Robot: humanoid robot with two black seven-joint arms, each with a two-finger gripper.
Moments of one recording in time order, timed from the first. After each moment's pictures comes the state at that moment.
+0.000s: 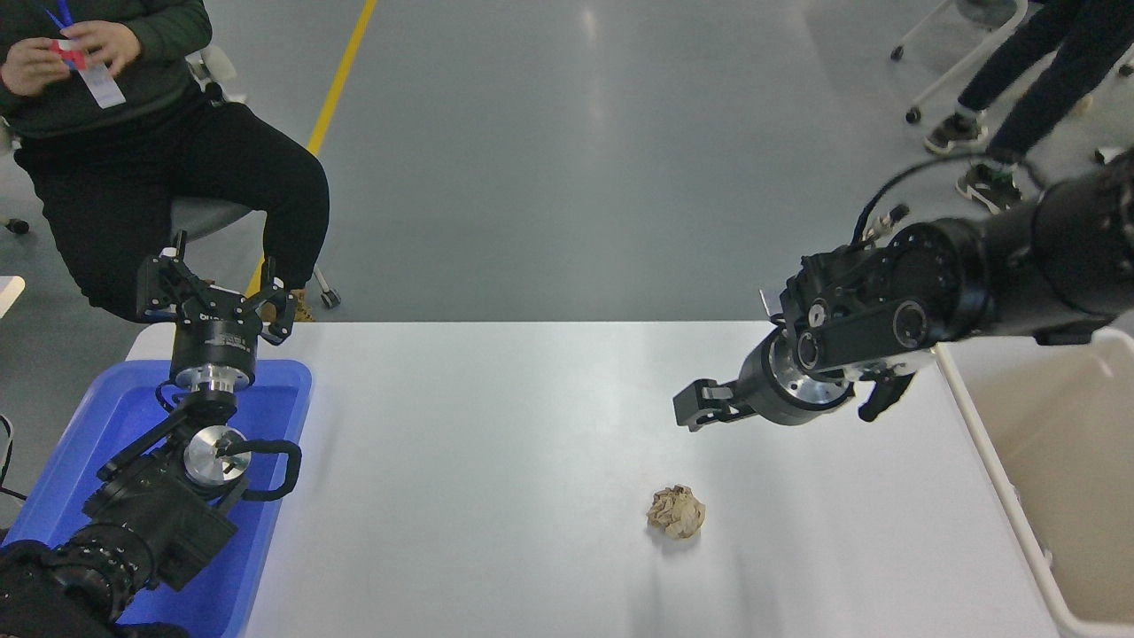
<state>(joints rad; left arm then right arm) -0.69 0.18 -0.84 -0.29 -0.15 -0.55 -0.64 1.84 -0.02 -1.15 1.49 -0.02 0.05 -0.07</state>
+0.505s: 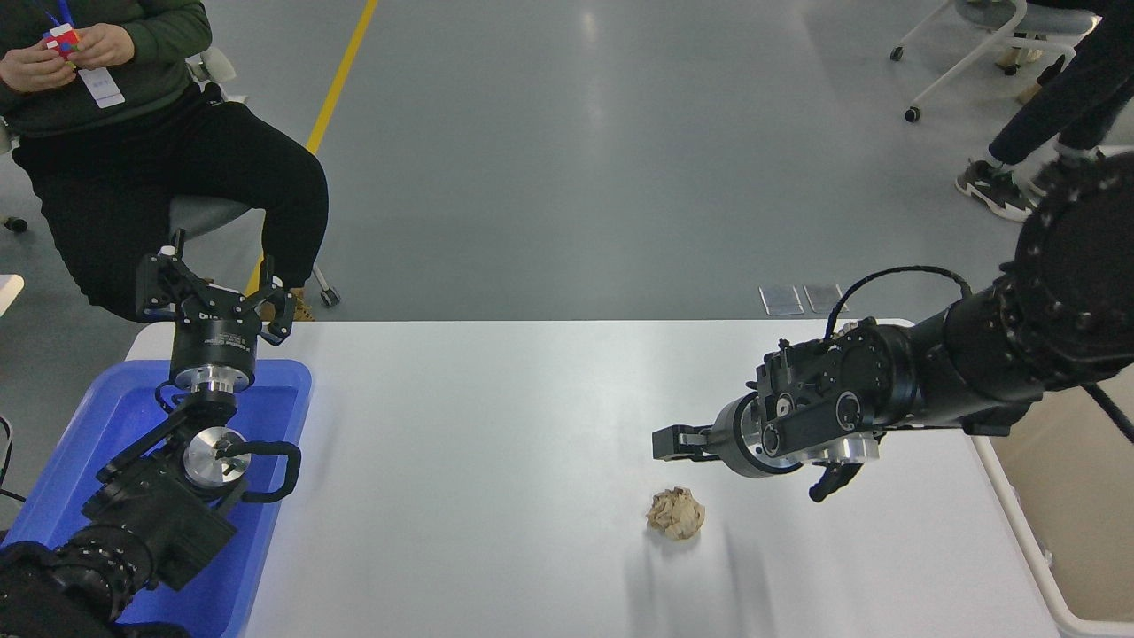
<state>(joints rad) -0.69 0.18 -0.84 -0.29 -0.15 -0.55 -0.64 1.60 0.00 -1.12 1.37 -0.01 -0.17 -0.08</state>
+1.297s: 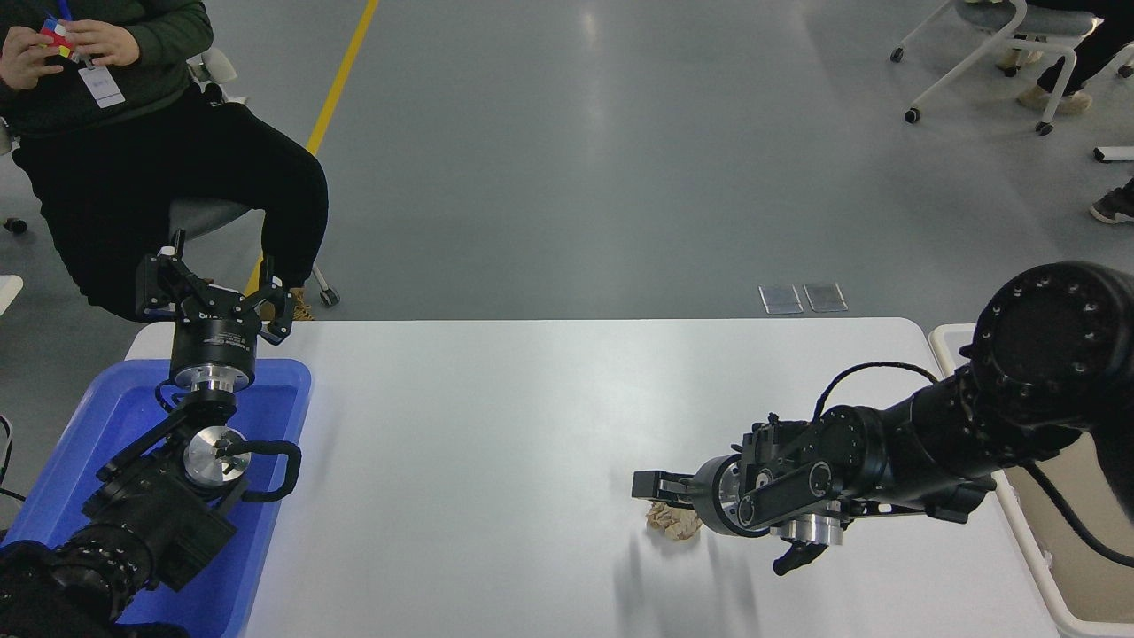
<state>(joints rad) -0.69 0.18 -0.83 -0.29 -0.15 -0.55 -0.64 1.42 0.00 -0.99 1.33 -0.02 -0.29 -0.07</state>
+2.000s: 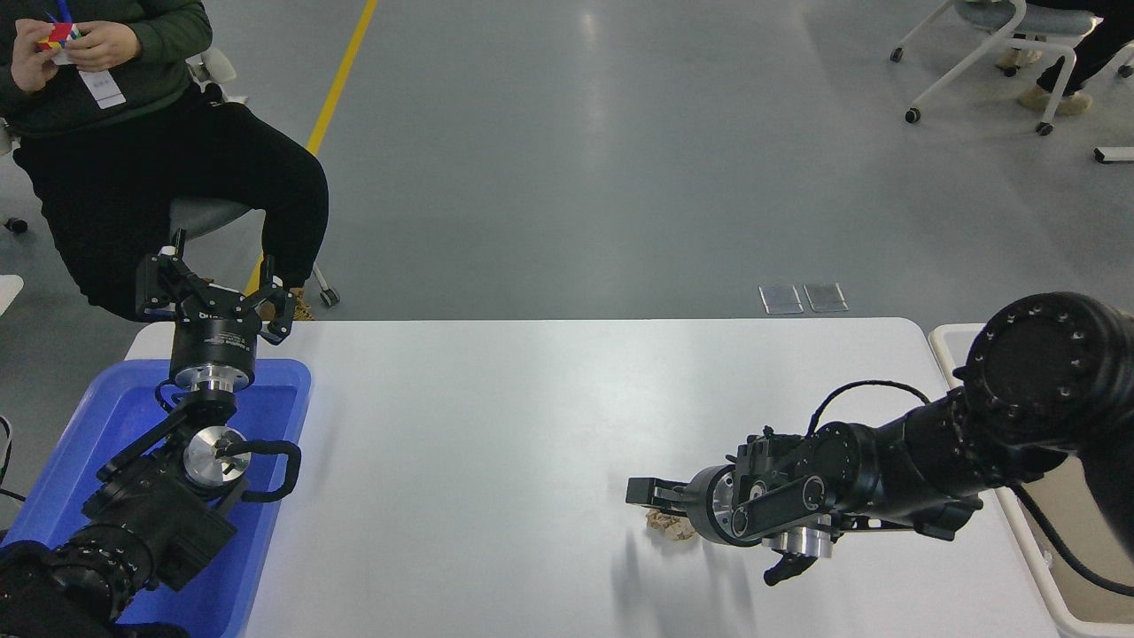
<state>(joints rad) -0.69 0.18 -0.83 -0.29 -0.15 -0.55 -0.64 1.31 0.00 -0.97 1.22 -0.06 -0.29 -0.07</state>
